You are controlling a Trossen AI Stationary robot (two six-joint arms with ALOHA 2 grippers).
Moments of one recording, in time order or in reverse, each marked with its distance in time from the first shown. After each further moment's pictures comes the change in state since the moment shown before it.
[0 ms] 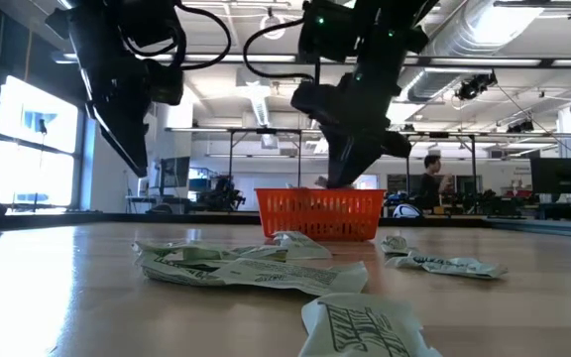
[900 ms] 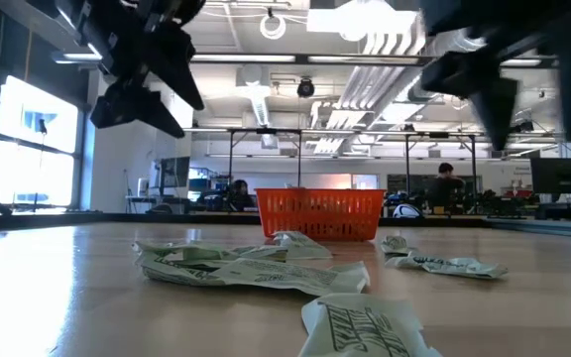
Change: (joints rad) left arm -0.260 0.000 0.000 0.347 -0.170 -0.700; right arm 0.511 -0.119 -0.002 -0.413 -0.076 -0.536
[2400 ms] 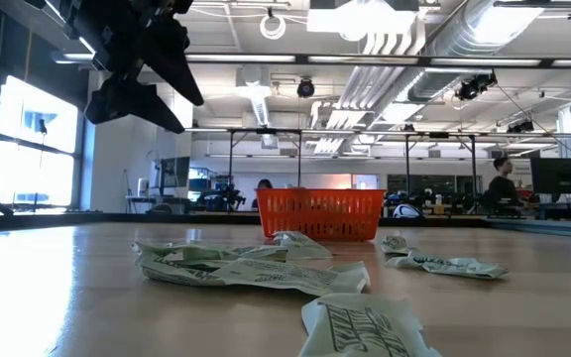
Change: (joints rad) left arm -0.075 0.000 0.000 0.006 -0.123 -0.029; right arm 0.416 0.291 0.004 0.137 -0.237 0.192
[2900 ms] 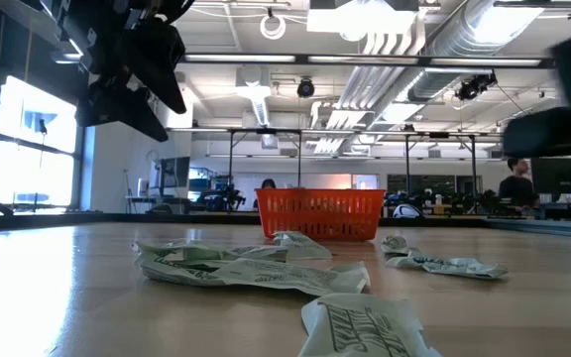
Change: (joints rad) left arm 0.000 0.001 0.000 -0.063 0.095 0.012; right arm -0.190 -0.029 -0.005 0.012 0.259 -0.018
